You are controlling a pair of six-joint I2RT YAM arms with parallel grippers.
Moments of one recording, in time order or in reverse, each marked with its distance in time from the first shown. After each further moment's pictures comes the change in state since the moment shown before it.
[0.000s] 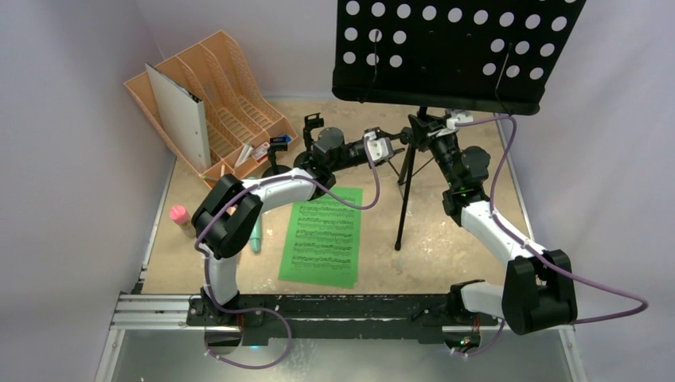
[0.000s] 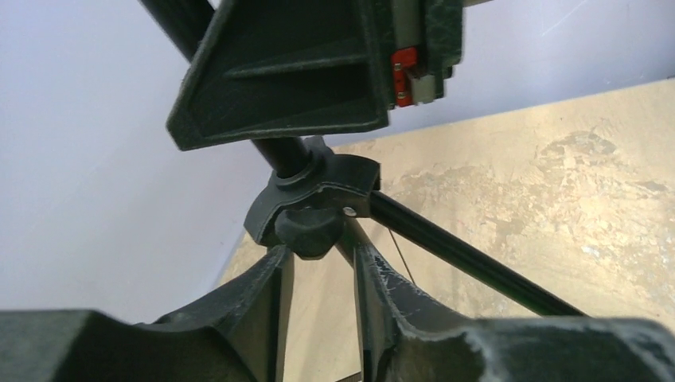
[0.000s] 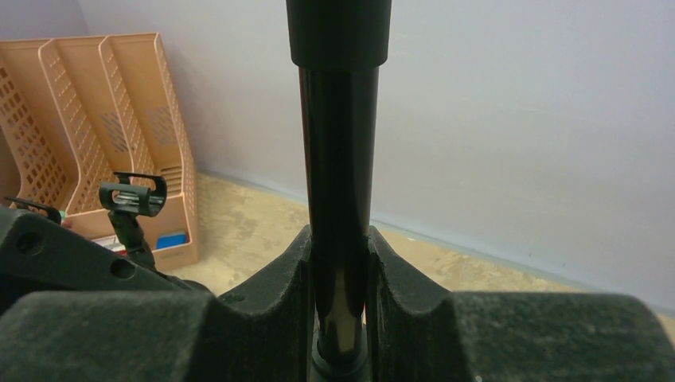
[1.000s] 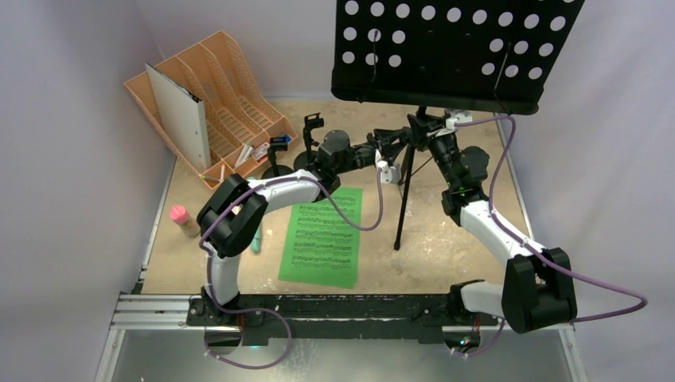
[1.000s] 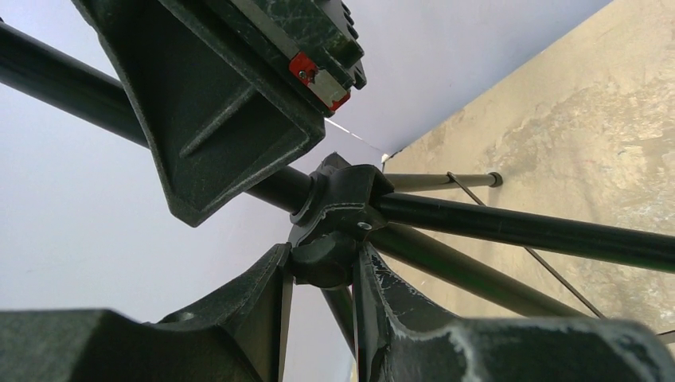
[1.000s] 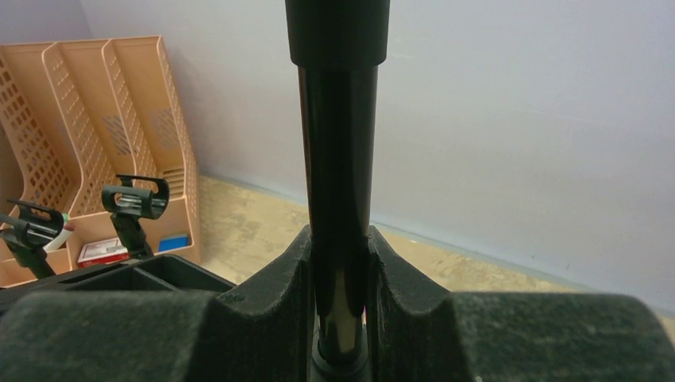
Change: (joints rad) left arm -0.029 0.023 0.001 0.018 -0.022 0.579; right arm 0.008 0.008 0.000 0.013 0.000 0.006
